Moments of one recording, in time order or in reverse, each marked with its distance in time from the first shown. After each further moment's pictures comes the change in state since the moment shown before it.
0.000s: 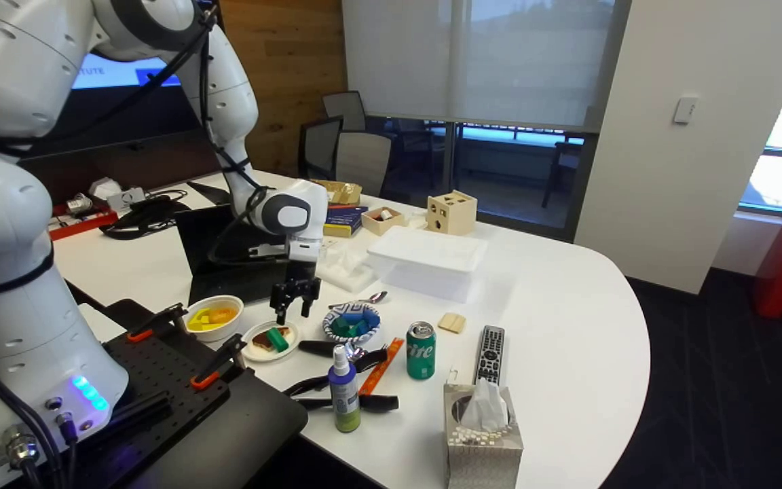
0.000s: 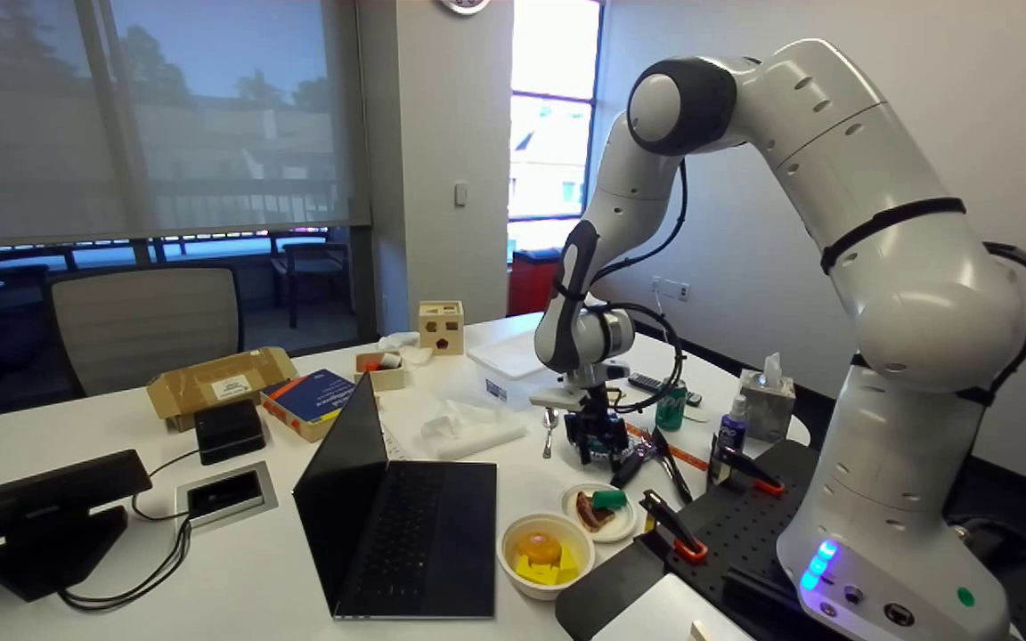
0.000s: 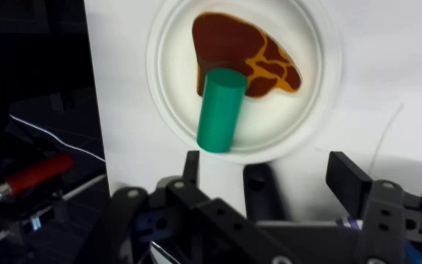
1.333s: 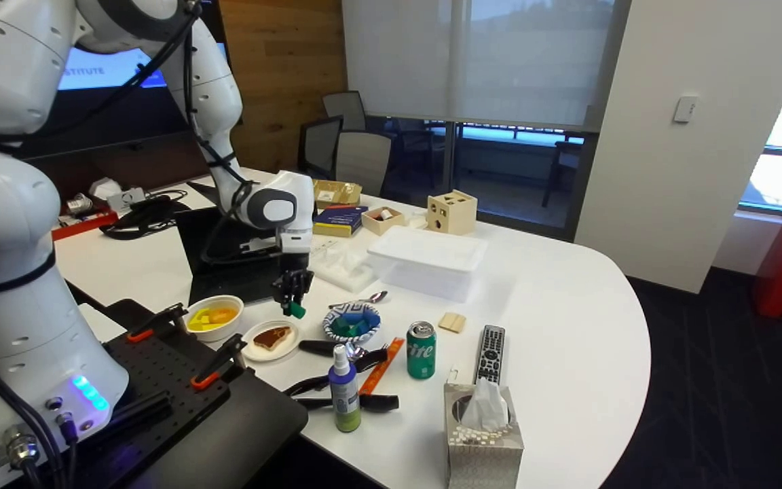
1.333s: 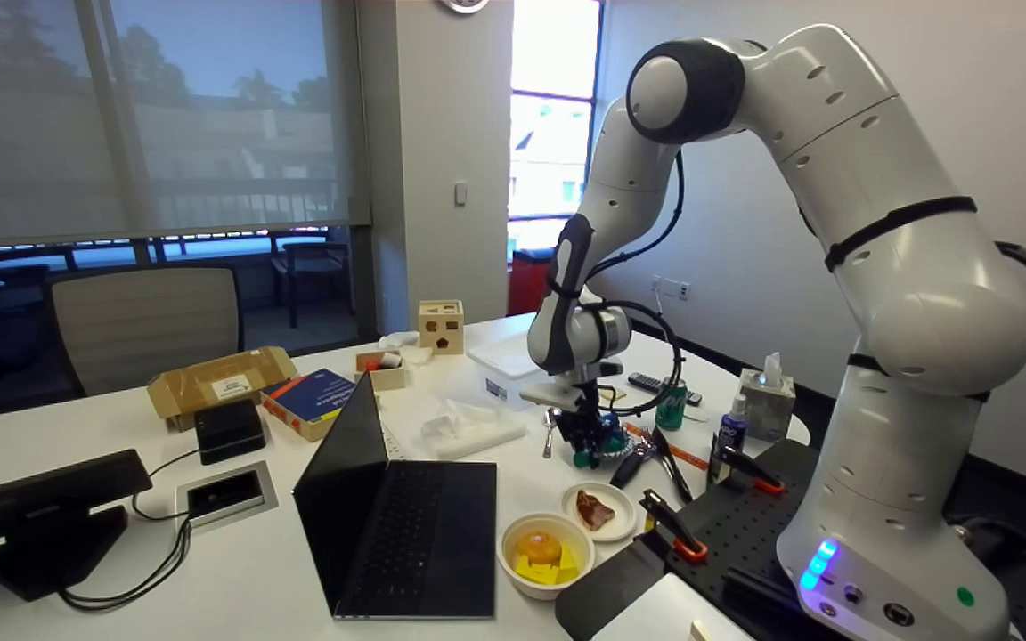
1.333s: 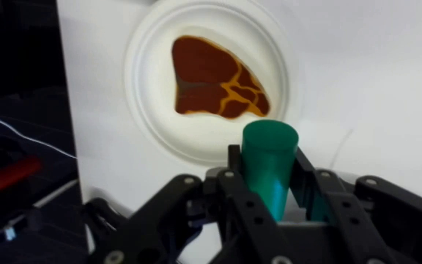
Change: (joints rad) arm 0.102 -0.045 -0.029 -0.065 0.056 0.115 -0.049
